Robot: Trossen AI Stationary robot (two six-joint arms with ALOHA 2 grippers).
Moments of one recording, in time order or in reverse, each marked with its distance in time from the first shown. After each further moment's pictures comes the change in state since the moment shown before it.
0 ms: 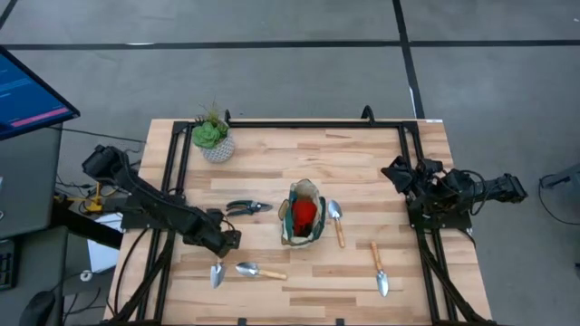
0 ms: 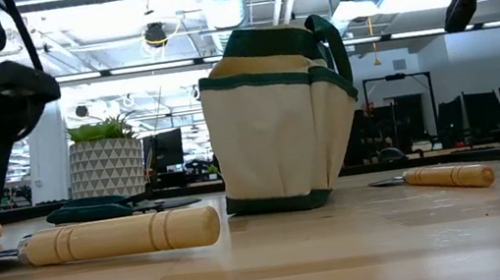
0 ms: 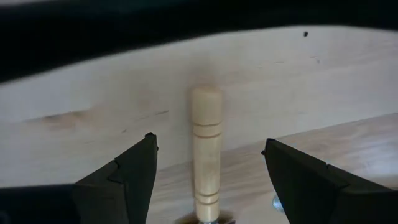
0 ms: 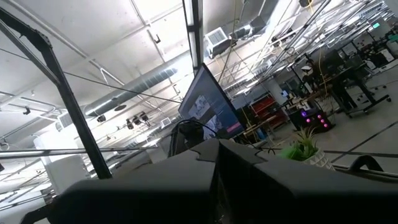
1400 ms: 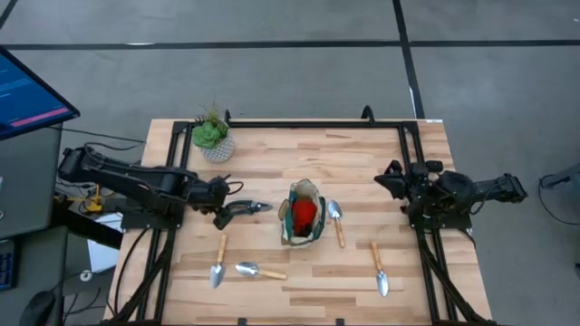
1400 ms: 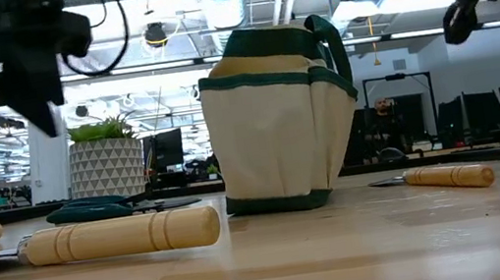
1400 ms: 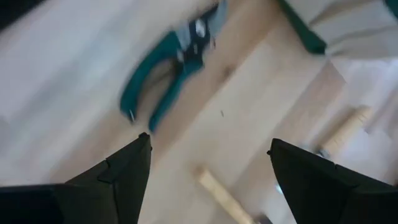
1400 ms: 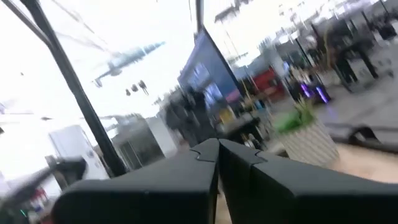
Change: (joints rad) left arm 0.351 -0.366 0.075 -0.189 0.026 1.013; right arm 0.000 0.000 0.000 -0.112 -0.060 0.017
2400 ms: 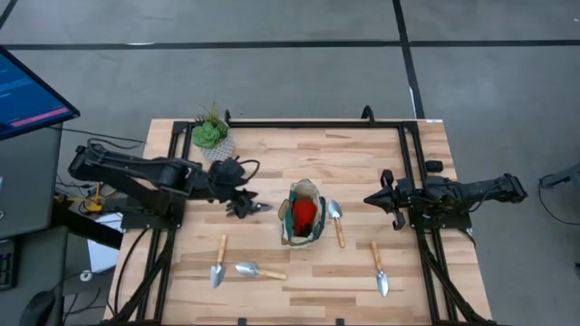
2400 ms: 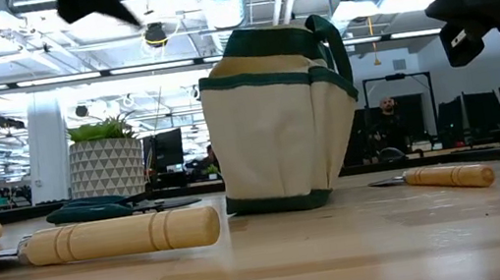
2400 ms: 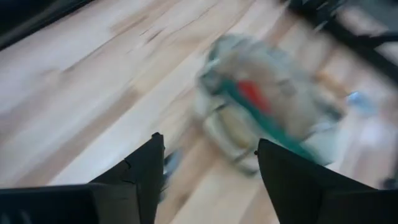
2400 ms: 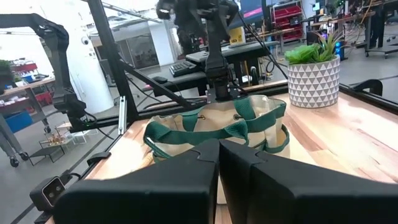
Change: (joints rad) left arm -0.028 0.189 0.425 0.004 -0.359 0.140; right arm 0.001 0.000 0.000 -0.365 -0.185 -0.217
